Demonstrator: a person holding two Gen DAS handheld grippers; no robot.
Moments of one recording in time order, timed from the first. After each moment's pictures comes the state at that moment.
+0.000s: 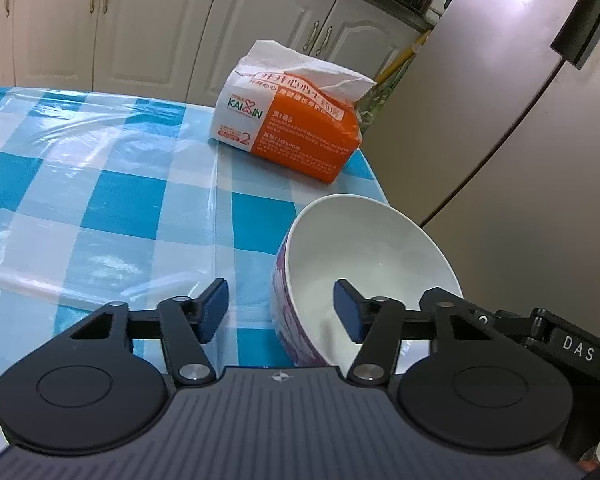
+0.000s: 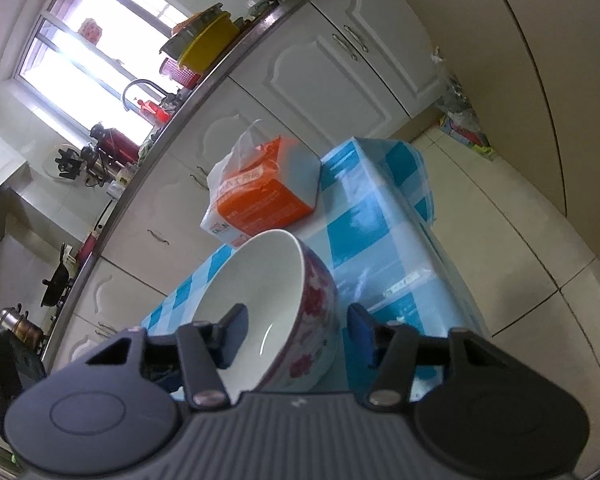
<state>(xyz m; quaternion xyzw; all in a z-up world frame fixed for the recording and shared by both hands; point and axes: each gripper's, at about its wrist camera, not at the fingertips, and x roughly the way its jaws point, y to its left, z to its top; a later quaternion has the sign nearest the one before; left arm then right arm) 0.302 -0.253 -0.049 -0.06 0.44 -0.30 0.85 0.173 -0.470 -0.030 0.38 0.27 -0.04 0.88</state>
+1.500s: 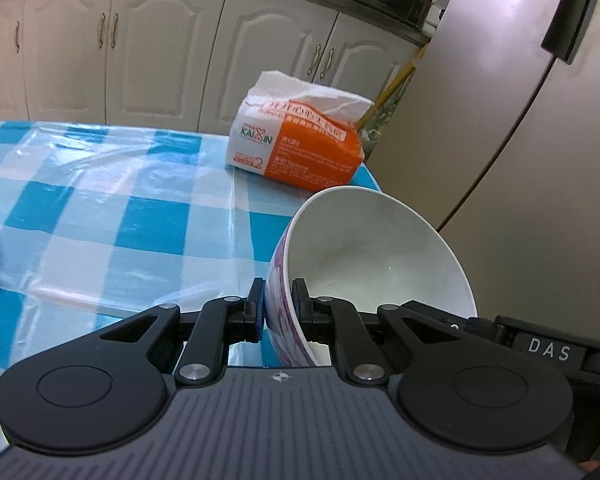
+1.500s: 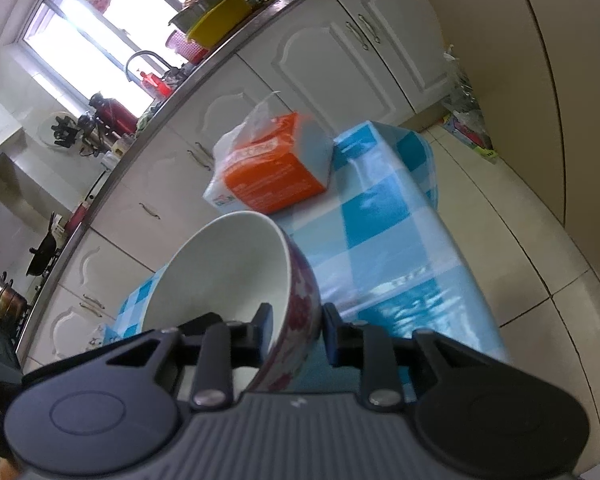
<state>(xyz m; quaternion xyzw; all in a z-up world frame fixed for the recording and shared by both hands) 0.282 -0.237 -0.035 -0.03 0.39 -0.28 0.88 0.183 -0.446 -0.024 0.34 0.30 -0.04 0.89</state>
